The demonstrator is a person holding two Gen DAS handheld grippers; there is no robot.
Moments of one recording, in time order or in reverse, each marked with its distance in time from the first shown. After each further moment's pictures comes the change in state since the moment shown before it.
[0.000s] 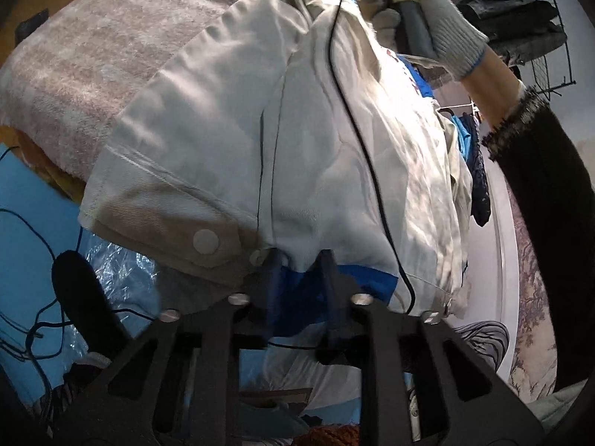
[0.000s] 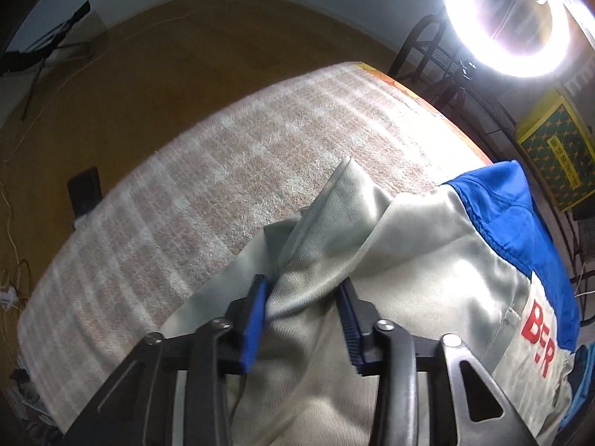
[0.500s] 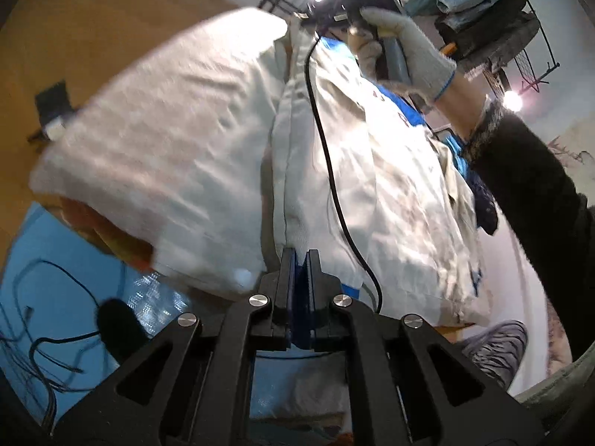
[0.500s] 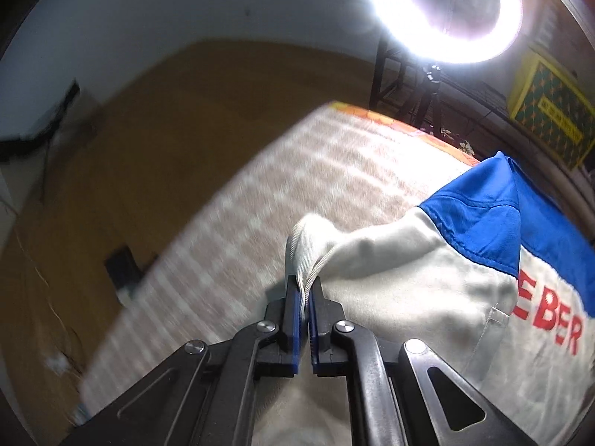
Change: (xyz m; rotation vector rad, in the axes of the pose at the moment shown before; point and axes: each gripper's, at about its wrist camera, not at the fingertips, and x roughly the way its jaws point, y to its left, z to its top) left arm -0.068 -0.008 0.002 0.116 -0.201 0.101; right arm -0.046 -0.048 0.023 0.259 -0.144 0.175
